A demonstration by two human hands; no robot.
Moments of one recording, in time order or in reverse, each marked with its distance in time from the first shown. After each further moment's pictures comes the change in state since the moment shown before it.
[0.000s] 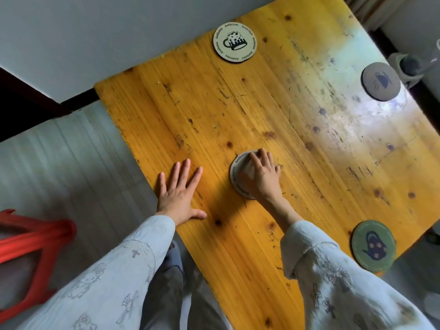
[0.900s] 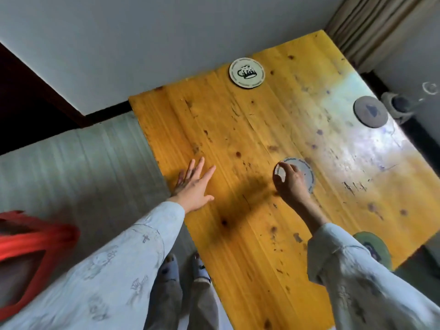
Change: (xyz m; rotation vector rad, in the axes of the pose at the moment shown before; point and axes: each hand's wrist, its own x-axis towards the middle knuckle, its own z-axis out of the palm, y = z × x) left_hand -0.017 0.004 -0.040 -0.237 0.041 0.062; right_hand -0.028 0.017 -0.047 0.094 0.152 0.064
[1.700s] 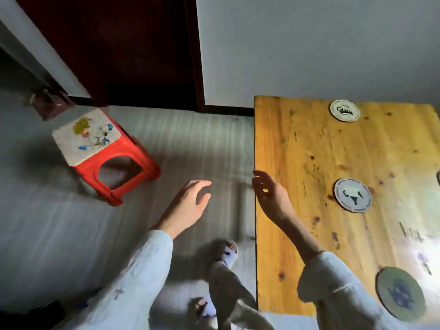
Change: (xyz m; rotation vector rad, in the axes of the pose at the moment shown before) left_hand -0.349 0.027 0.069 -0.547 0.781 -0.358; right_hand -0.260 -0.118 0.000 0.315 -0.297 -0.647
